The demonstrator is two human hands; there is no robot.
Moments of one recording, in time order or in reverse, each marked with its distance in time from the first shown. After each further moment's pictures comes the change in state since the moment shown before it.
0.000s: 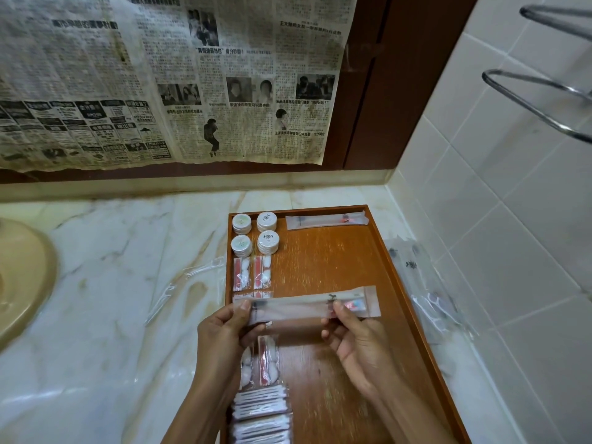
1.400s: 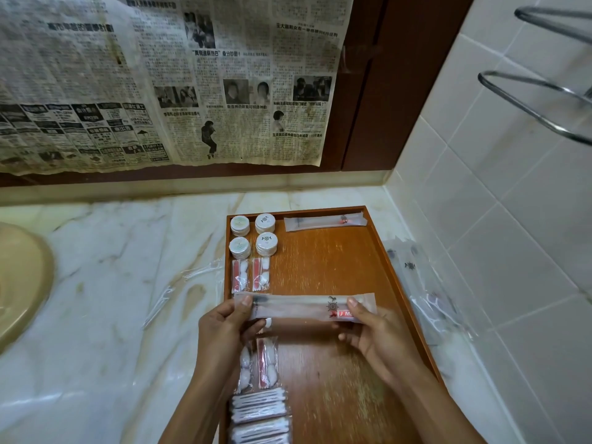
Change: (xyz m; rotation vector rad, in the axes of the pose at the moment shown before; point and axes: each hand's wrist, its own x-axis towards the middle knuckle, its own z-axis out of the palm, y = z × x) left_hand 0.009 0.004 0.003 0.021 -0.026 -0.003; right_hand 0.010 -0.031 -0.020 -0.305 -0.050 0.032
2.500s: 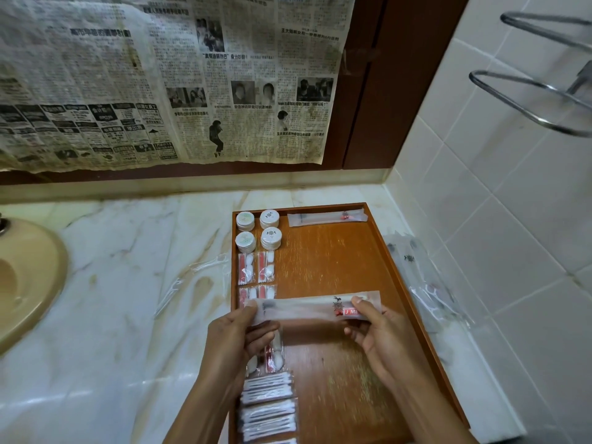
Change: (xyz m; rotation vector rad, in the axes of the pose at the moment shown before) left_hand -0.024 -0.002 -0.009 -0.025 0.005 -0.215; right_hand -0.019 0.015 0.007 0.041 0.191 -0.095
